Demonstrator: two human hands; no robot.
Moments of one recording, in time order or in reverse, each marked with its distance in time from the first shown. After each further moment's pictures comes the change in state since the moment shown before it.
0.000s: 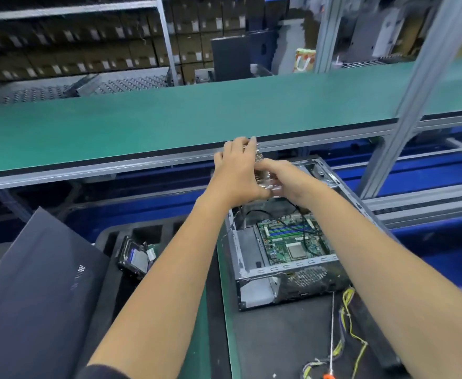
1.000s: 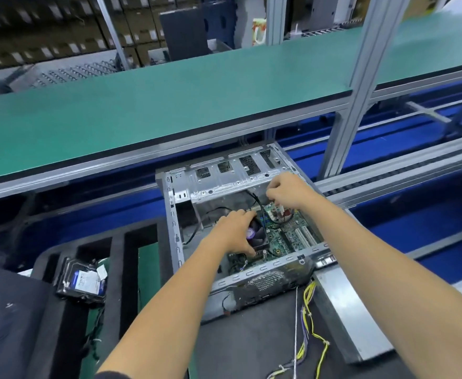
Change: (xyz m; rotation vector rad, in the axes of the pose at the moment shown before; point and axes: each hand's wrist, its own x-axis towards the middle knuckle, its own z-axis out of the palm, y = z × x) left_hand -0.004 0.034 0.181 0.004 -0.686 0.079; right_hand 0.004 0.083 -0.120 -0.668 0.320 0.184
